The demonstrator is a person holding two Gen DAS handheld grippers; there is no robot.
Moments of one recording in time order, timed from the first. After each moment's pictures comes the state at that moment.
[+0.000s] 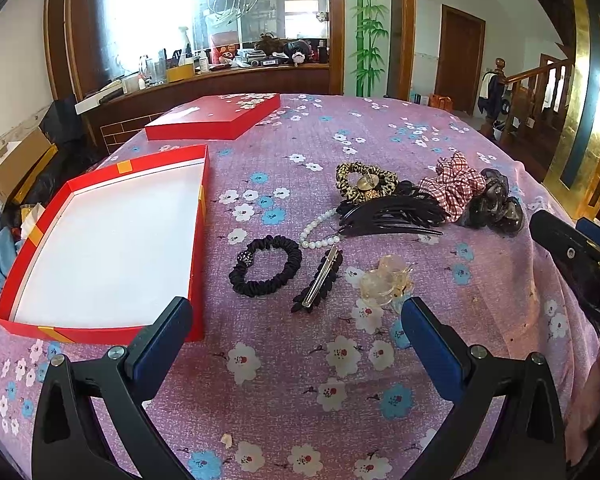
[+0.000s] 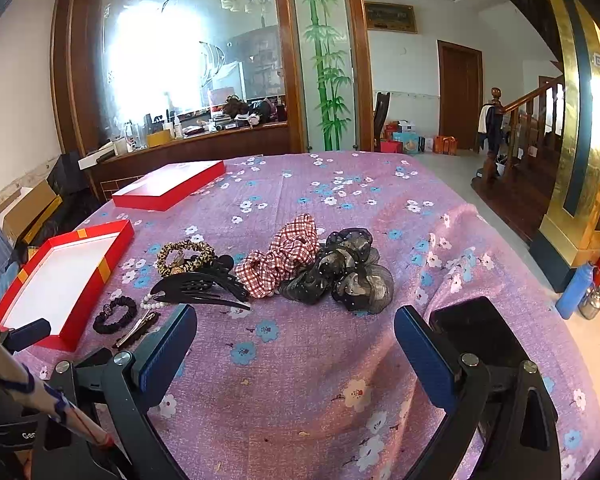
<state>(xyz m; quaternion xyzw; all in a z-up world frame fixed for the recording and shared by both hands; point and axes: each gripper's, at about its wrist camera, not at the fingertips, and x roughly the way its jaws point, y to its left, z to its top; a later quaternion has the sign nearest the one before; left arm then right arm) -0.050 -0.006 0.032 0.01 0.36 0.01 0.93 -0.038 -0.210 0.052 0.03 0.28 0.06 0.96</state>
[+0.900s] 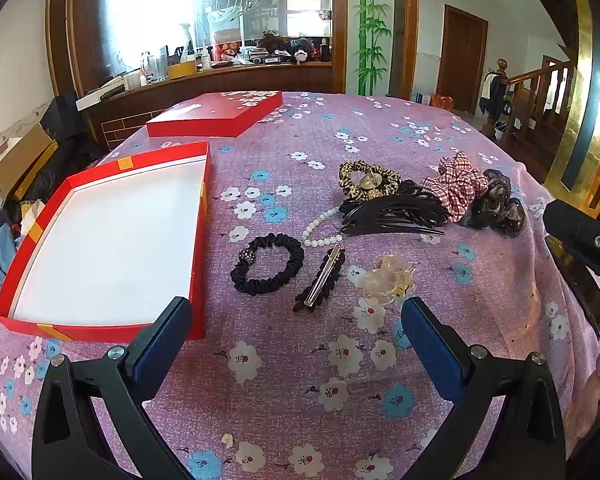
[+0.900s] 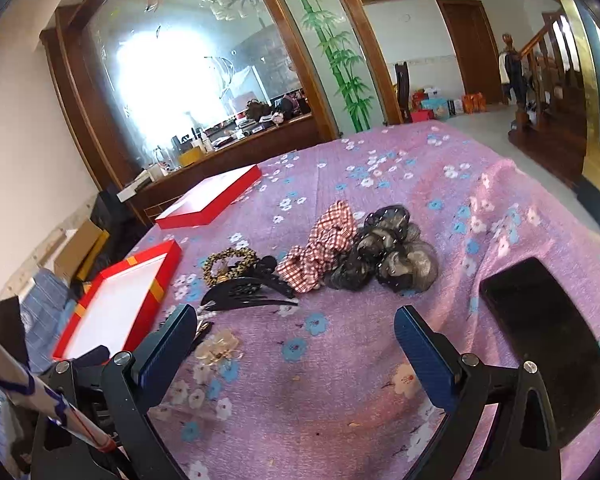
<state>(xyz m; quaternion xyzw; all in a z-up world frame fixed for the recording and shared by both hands) -0.050 -0.004 0.031 0.00 0.36 0.01 0.93 -0.035 -0.228 0.046 0.16 0.30 0.14 0.93</state>
